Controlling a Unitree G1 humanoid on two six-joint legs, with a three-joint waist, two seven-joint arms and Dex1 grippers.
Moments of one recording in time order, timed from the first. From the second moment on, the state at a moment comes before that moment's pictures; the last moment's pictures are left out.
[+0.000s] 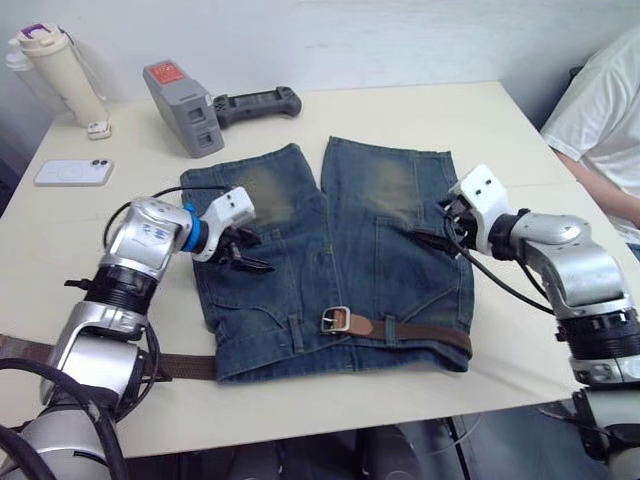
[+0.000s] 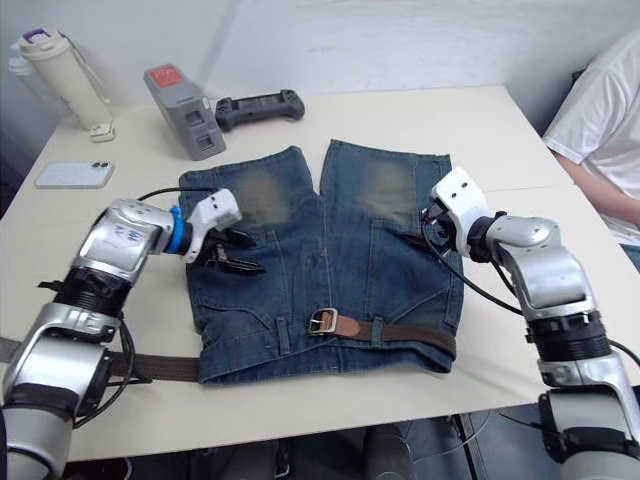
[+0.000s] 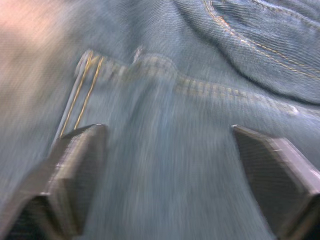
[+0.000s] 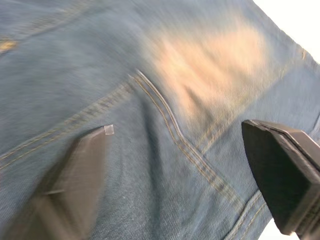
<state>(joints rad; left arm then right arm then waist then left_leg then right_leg) -0.92 0.65 -0.25 0.50 -0.02 0.56 -1.17 -0.68 -0.73 0.09 0.09 0.20 0.62 0.72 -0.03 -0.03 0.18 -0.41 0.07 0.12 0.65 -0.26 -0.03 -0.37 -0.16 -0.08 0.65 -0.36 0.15</state>
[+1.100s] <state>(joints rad) 0.32 0.81 1.08 -0.30 -0.67 1.61 -1.10 -0.77 -0.75 0.26 -0.35 0.57 0.67 1.27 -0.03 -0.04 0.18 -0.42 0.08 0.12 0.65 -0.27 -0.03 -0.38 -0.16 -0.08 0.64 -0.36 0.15</state>
